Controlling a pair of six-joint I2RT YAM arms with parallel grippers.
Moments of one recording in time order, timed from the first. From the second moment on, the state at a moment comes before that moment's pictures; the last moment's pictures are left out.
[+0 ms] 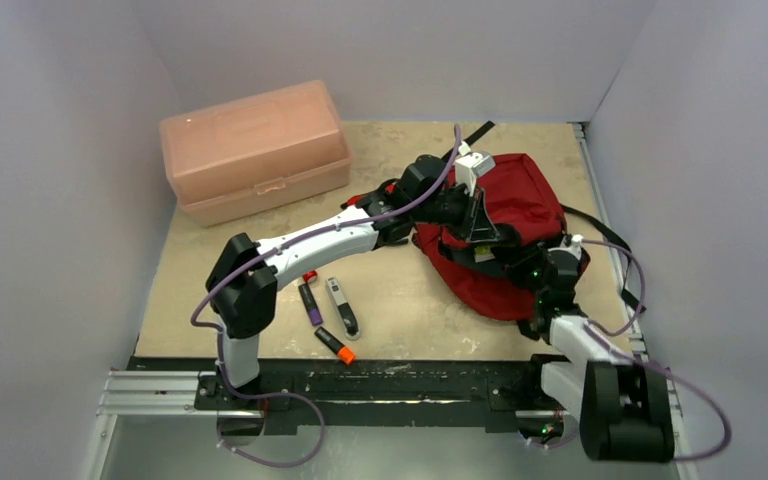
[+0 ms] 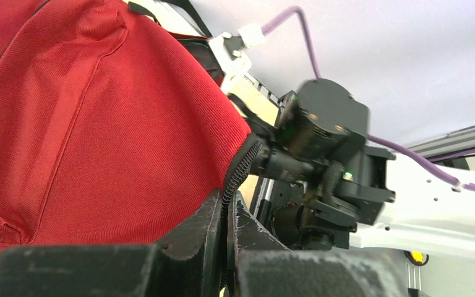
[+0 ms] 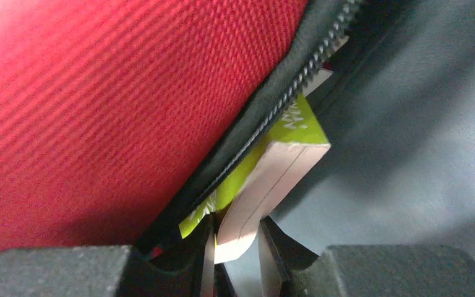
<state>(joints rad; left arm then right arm) -0.93 1.89 1.62 -0.05 0.48 -0.51 -0.05 0.92 0.16 0.37 -0.18 1.00</state>
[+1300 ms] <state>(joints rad) -0.93 1.93 1.66 -0.11 0.49 -0.58 -0.04 0.37 1.16 -0.99 -0.02 0.66</state>
